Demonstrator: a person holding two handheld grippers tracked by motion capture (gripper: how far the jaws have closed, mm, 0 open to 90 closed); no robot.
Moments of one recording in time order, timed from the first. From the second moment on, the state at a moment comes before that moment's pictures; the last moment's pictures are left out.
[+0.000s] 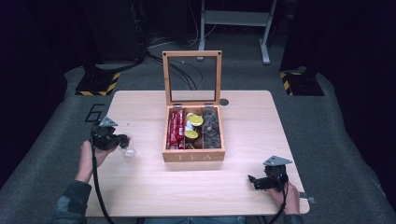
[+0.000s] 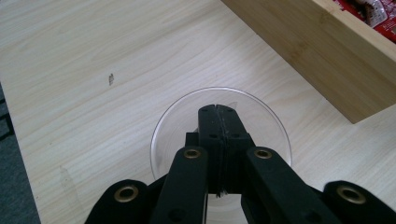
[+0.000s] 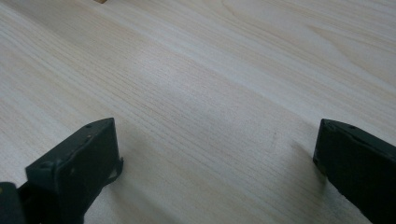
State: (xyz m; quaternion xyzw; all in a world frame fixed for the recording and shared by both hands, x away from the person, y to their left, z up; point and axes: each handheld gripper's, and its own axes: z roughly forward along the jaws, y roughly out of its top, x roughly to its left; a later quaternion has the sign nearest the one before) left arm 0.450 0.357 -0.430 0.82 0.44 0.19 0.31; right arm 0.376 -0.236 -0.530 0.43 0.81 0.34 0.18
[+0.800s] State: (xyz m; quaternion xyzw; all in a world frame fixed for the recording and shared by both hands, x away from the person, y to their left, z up) left arm 0.432 0.364 -0.418 0.78 0.45 0.18 0.38; right arm 0.376 -0.235 -0.530 0.44 0.81 0.34 0.18
